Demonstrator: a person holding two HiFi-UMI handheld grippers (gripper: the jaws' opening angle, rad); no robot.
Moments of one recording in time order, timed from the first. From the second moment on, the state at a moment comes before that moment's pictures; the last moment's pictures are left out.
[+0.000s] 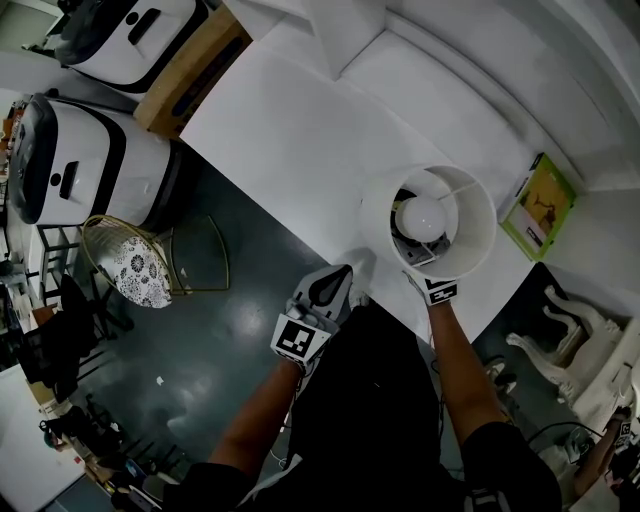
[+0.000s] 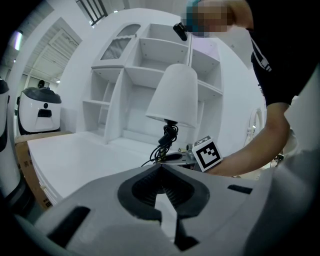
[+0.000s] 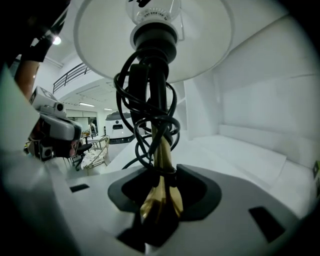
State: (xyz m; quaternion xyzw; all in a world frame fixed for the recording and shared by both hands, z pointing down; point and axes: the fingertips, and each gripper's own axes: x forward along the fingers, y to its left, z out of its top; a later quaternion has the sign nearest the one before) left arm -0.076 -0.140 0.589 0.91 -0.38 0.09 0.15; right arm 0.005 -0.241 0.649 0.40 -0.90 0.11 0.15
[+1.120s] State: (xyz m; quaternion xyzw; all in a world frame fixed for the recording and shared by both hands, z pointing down) left arm -0.089 -0.132 0.591 0.91 -0.37 0.11 0.14; right arm 0.005 -0.244 0.648 0.40 -0.90 0.10 0.16
